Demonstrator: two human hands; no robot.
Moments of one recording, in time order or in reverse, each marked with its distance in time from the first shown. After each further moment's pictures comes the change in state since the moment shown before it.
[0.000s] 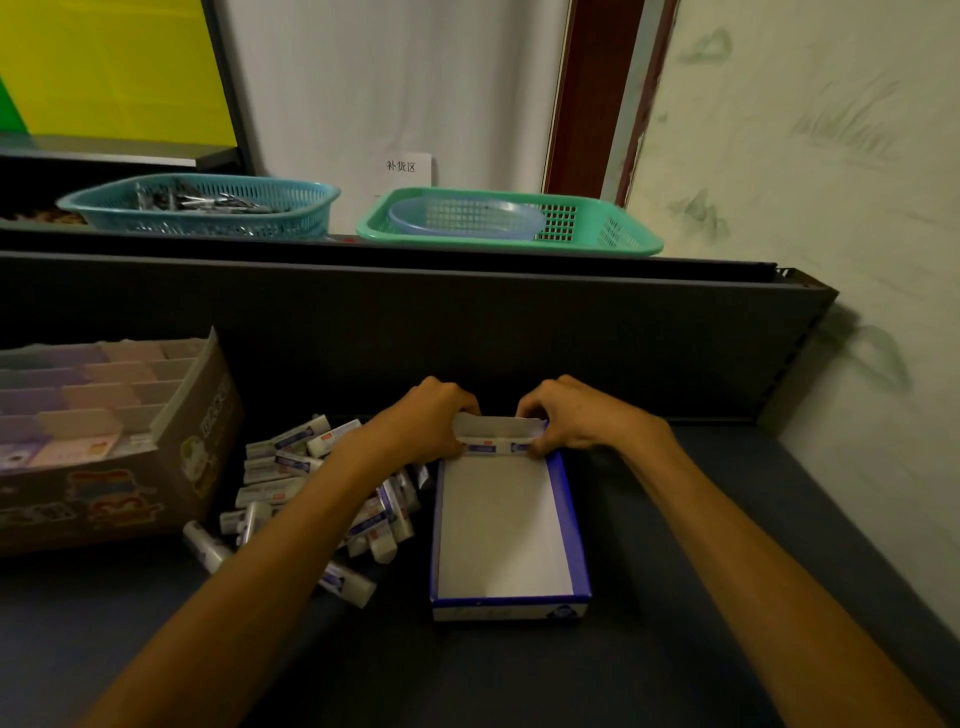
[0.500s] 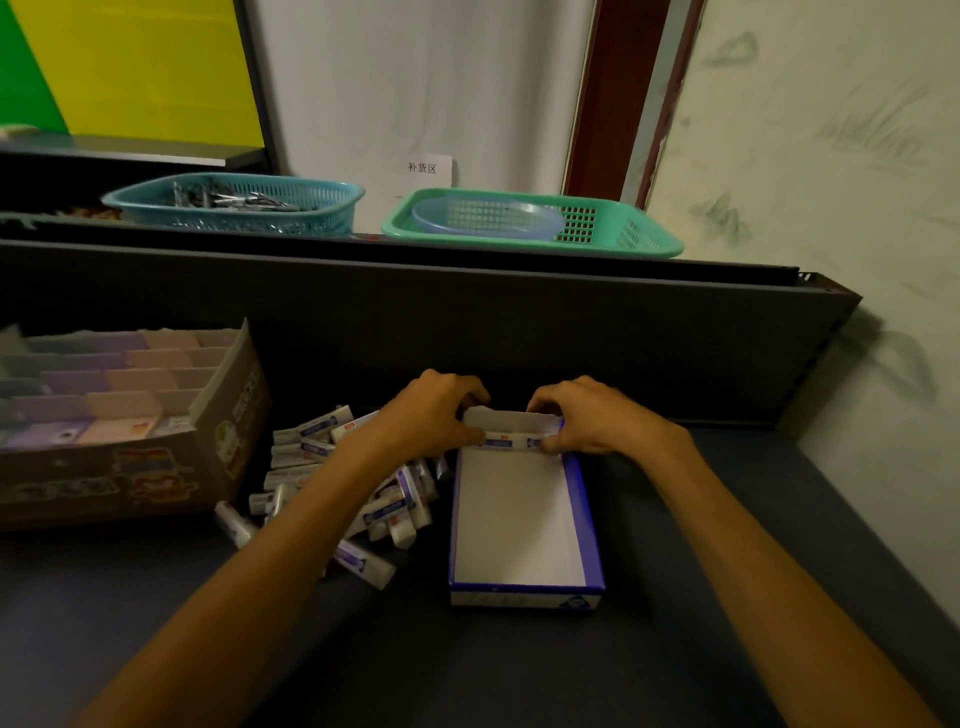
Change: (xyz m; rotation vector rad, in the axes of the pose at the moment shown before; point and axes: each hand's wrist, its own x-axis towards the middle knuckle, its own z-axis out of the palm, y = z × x) left_hand -0.021 -0.001 -0.007 -0.044 0.120 -0.031; right_hand -0.009 -0.009 0.004 -0.110 0.085 0.055
